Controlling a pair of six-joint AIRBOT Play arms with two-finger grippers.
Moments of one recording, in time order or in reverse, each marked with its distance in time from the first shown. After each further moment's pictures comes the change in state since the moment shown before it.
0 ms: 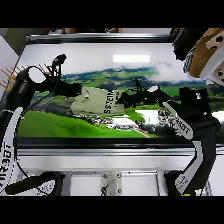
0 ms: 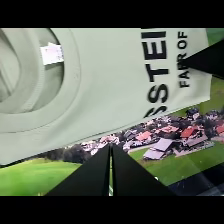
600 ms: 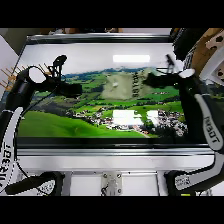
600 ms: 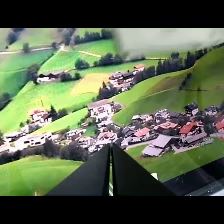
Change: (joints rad) left arm 0.000 0.000 0.000 -0.001 -0.018 -0.001; right arm -0.345 0.284 0.071 -0.377 -0.032 0.065
